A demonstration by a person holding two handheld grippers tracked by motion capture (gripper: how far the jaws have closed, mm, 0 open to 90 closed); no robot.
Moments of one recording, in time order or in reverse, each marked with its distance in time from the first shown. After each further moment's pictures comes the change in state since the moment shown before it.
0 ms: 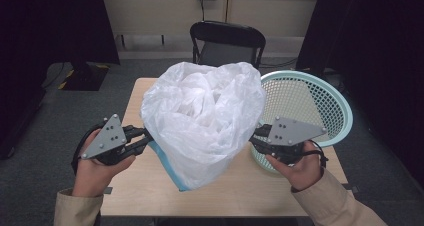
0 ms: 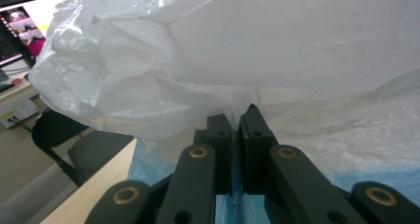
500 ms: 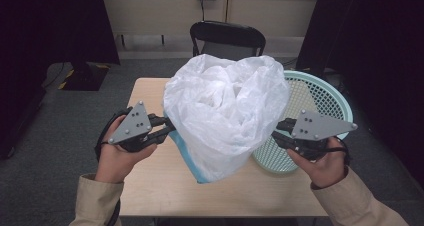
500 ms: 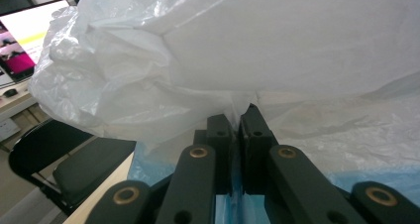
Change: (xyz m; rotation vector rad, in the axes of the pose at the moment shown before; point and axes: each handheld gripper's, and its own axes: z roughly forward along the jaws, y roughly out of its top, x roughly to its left) left arm -0.001 0.028 0.044 -0.019 -0.052 0.023; right arm -0.020 0.000 -0.036 0.013 -0.070 -0.003
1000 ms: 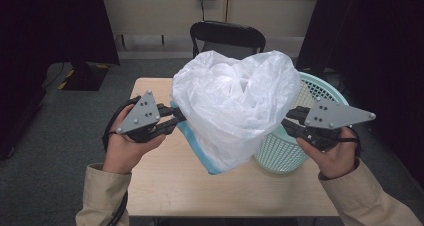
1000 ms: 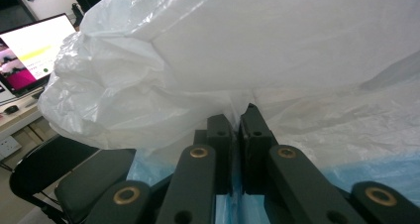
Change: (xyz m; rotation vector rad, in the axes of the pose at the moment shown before) left arm 0.007 0.021 0.004 -0.025 0.013 0.027; right arm -0.019 0.012 -0.010 -0.038 -0.045 -0.010
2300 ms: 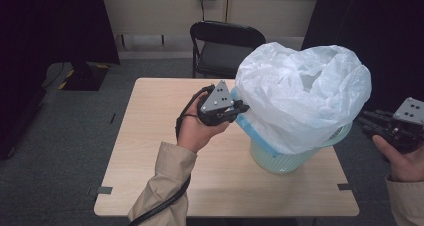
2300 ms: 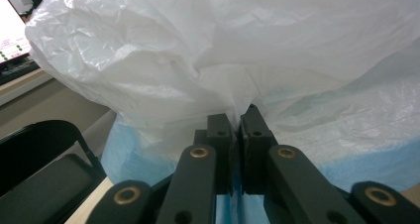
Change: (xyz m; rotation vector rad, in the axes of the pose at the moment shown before) left arm -0.022 0.015 0.146 0.011 -0.114 -0.059; right arm -0.074 -0.087 -0.118 0.077 -0.212 0.243
